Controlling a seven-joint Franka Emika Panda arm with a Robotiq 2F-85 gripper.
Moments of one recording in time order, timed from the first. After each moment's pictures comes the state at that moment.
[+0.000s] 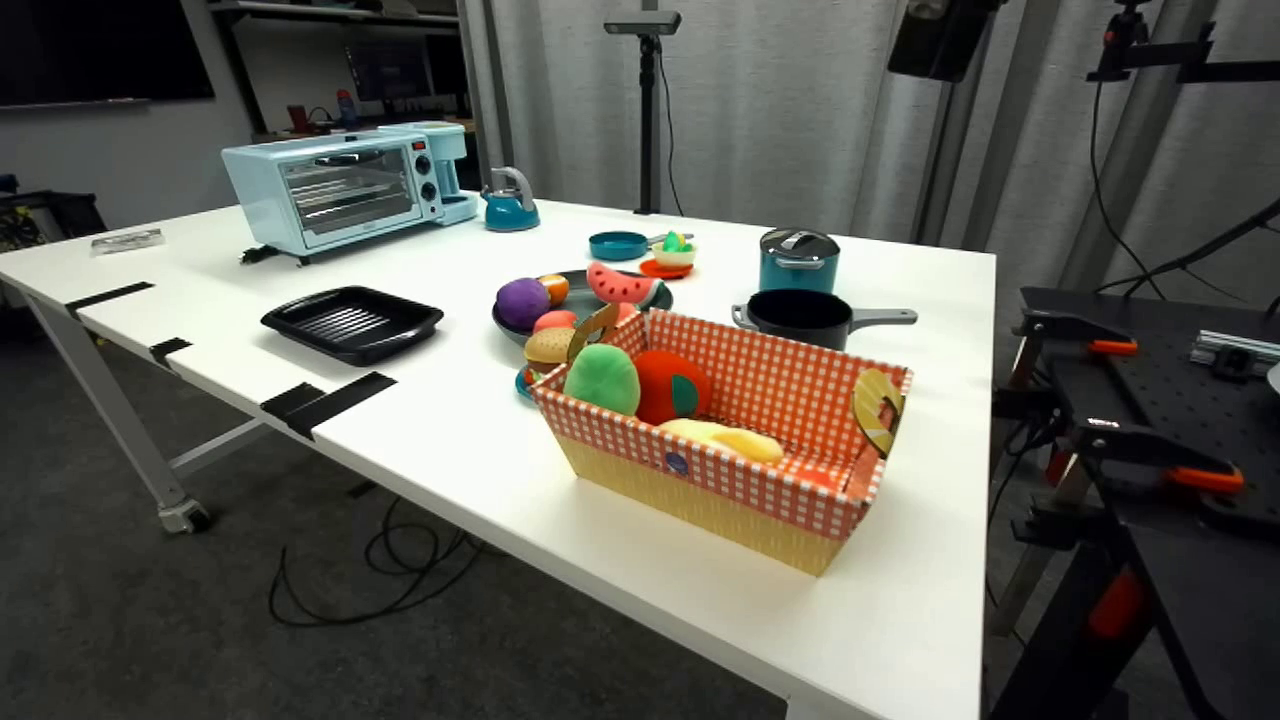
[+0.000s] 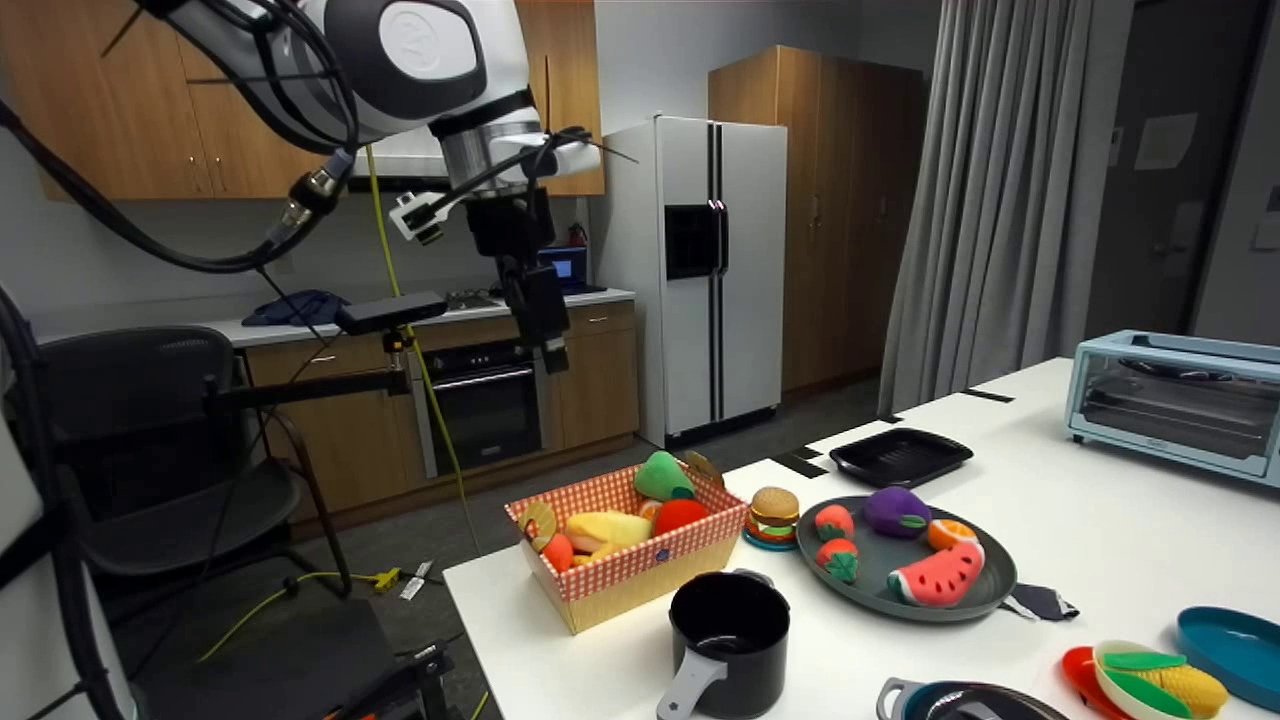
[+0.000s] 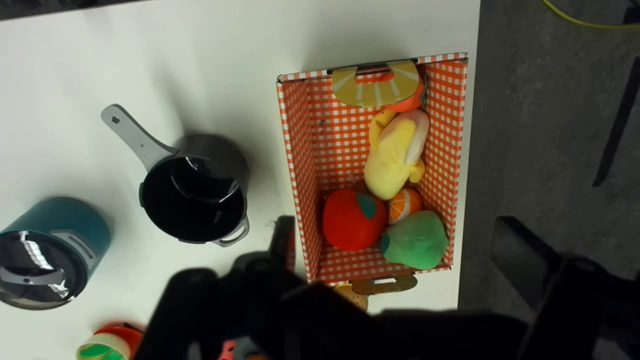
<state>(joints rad) 0.07 -0.55 0.32 -2.72 0.17 2.38 0.50</state>
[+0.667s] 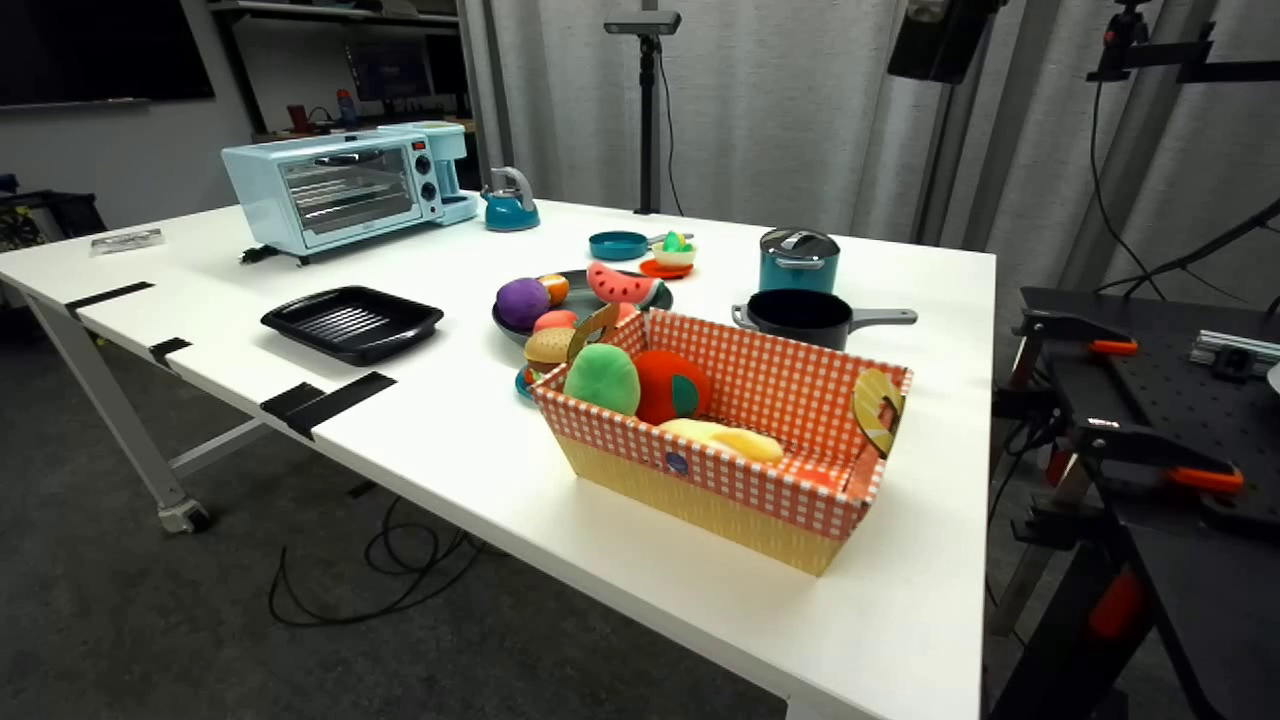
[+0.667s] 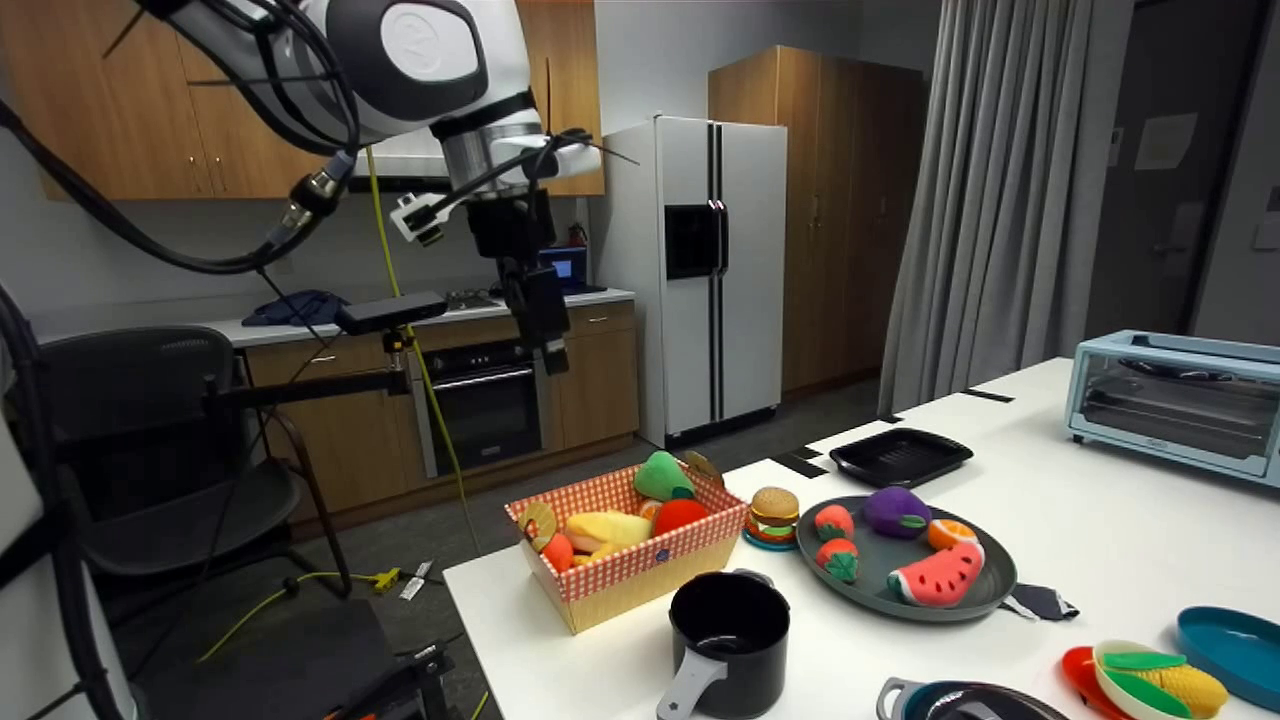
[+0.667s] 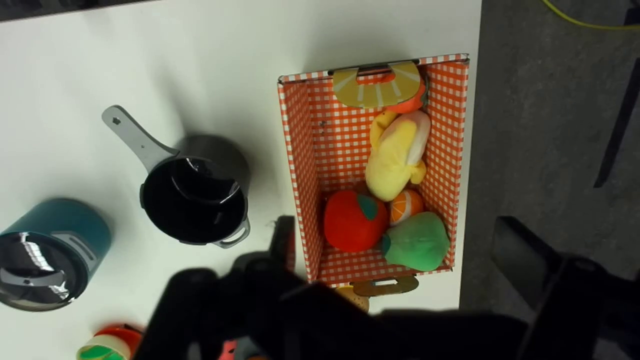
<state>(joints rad) 0.07 -0.55 0.32 -2.72 0.17 2.38 0.50</state>
